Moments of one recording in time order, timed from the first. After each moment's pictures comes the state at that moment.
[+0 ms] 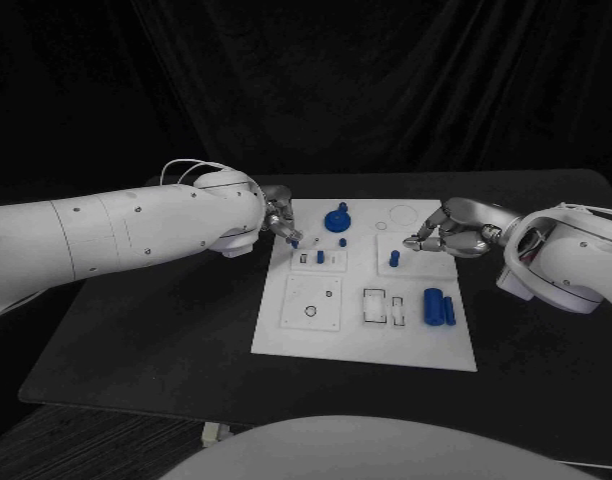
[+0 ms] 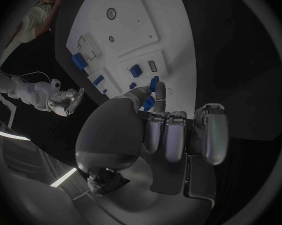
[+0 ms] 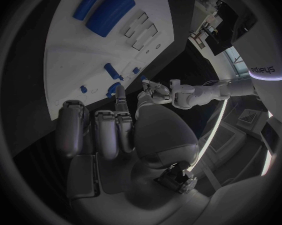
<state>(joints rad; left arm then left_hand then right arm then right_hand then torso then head) 1.32 -0.65 -0.21 1.32 -1.13 -0.02 -0.48 1.28 -0.09 0.35 0.11 0.39 1.11 0.04 0.22 0.76 1.47 -0.03 1.54 1.31 1.47 -0.07 1.57 1.31 0.04 1.47 0.04 1.39 1.31 1.30 -0.92 -0.21 1.59 -1.20 -0.17 -0.08 1.24 0.17 -0.16 0.29 0.35 0.97 0.08 0.26 0.33 1.46 0.01 1.52 1.41 1.47 -0.05 1.51 1.31 0.04 1.47 0.05 1.35 1.31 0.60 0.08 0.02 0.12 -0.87</state>
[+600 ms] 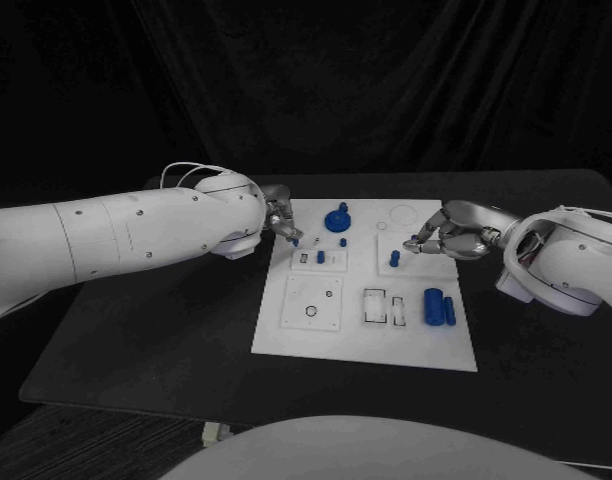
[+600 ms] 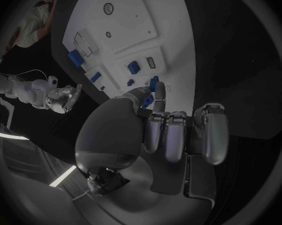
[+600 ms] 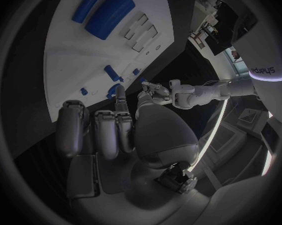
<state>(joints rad) 1.32 -0.64 -0.21 1.33 -1.14 -0.07 -0.50 1.27 -0.09 0.36 0.12 0.39 1.11 0.03 0.22 0.76 1.47 -0.03 1.53 1.31 1.47 -0.07 1.57 1.31 0.04 1.47 0.04 1.39 1.31 1.30 -0.92 -0.21 1.59 -1.20 -0.17 -0.08 1.24 0.17 -0.17 0.29 0.35 0.97 0.08 0.26 0.33 1.46 0.01 1.51 1.41 1.46 -0.05 1.51 1.31 0.04 1.47 0.05 1.35 1.31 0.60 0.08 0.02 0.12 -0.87</state>
